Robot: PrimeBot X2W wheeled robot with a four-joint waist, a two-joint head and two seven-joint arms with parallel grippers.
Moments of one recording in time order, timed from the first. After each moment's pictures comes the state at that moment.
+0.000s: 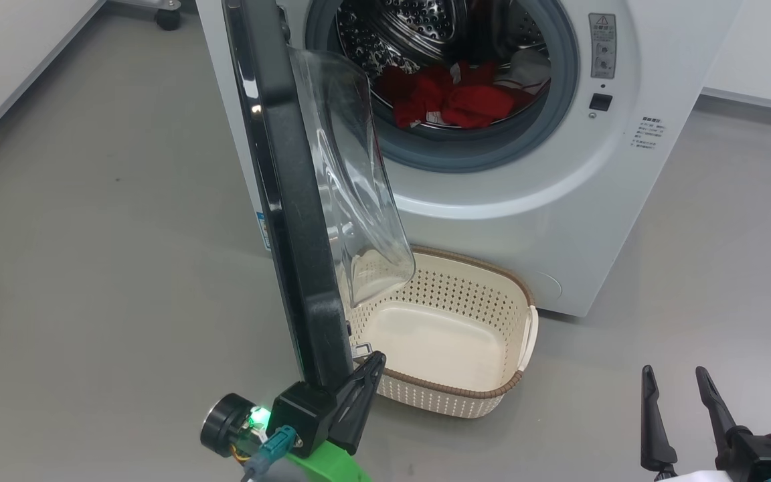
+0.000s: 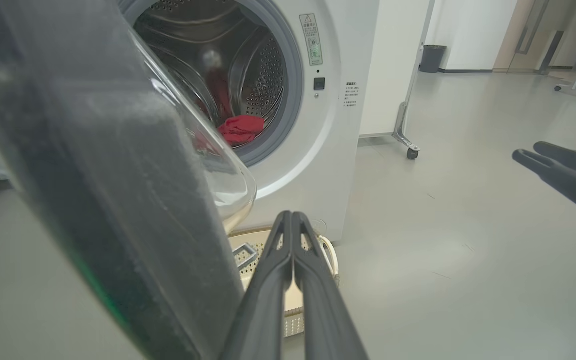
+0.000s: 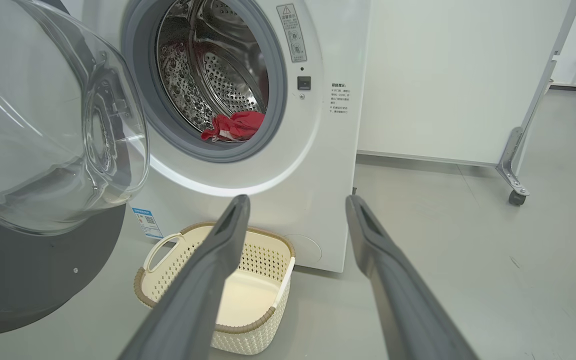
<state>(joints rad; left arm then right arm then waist) -0.06 0.06 -0.60 0.00 -0.33 -0.04 0.02 0.26 -0.05 0.06 0.01 0.24 -0.08 -0.26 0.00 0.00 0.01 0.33</state>
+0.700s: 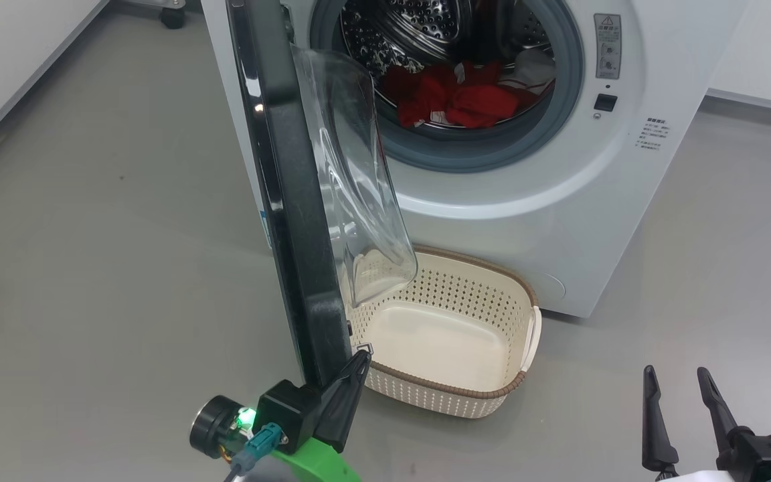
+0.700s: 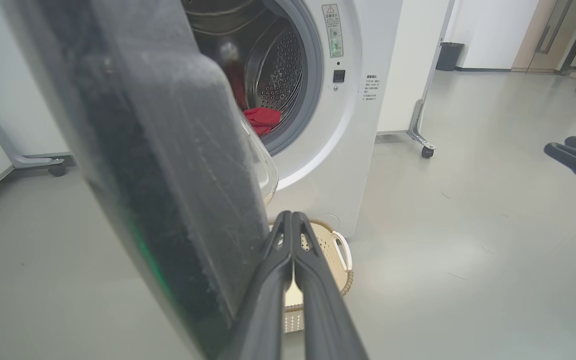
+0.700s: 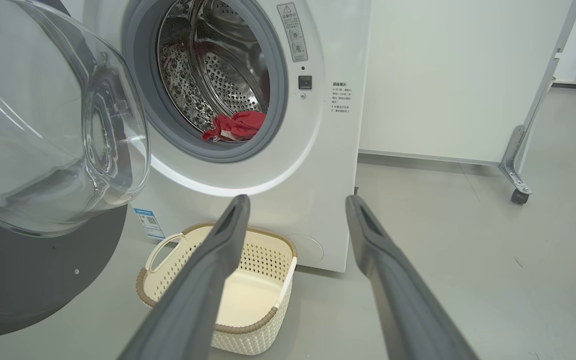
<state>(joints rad) -0.06 0.06 -0.56 0.05 -0.33 0.01 -0.01 0.26 -0.04 0.05 0.01 0.24 -0.07 -0.26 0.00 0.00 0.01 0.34</state>
